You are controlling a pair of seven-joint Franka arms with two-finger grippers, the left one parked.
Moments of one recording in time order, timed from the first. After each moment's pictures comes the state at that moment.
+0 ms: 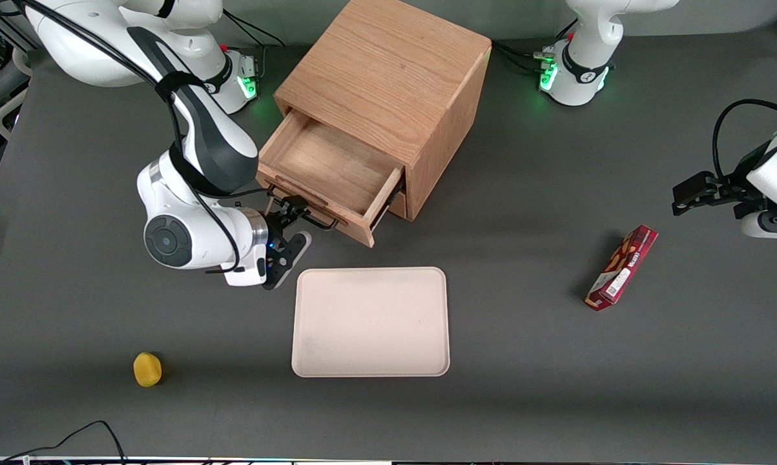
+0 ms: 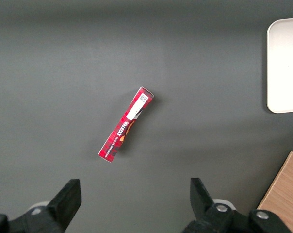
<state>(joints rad) 0.00 0.54 0.48 -1.49 0.12 1.71 -0.39</state>
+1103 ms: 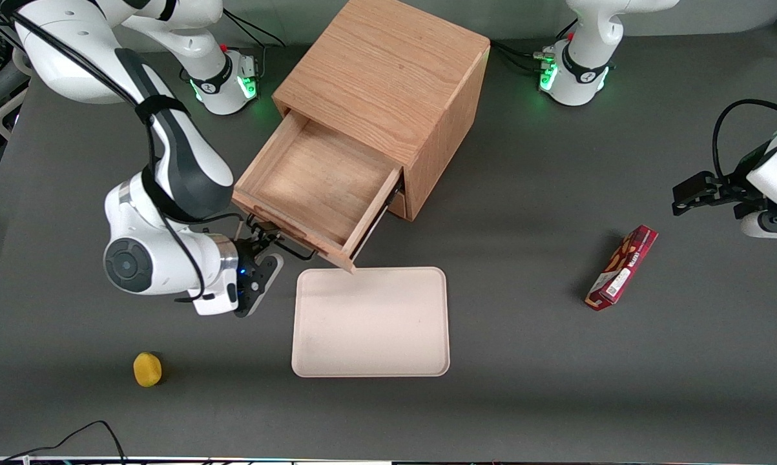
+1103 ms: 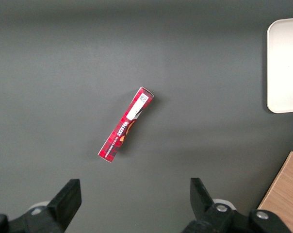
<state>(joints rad) 0.00 0.60 0.40 -1.36 0.05 1.70 -0.58</state>
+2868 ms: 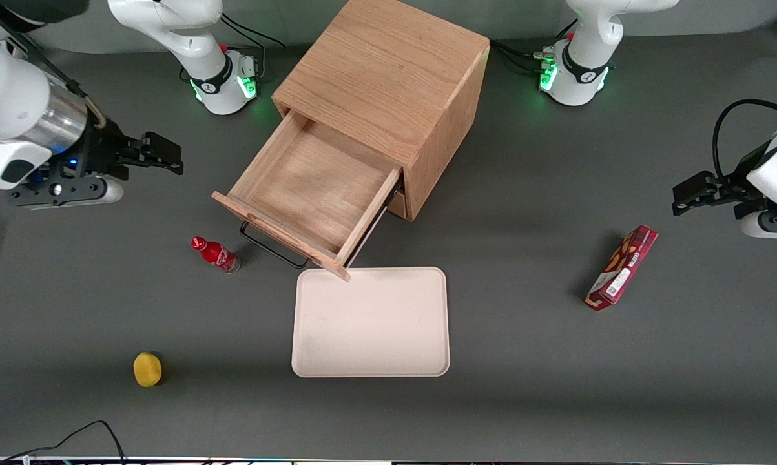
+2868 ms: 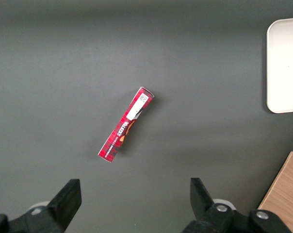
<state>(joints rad) -0.02 0.14 0.28 -1.36 0.04 1.32 0.29</state>
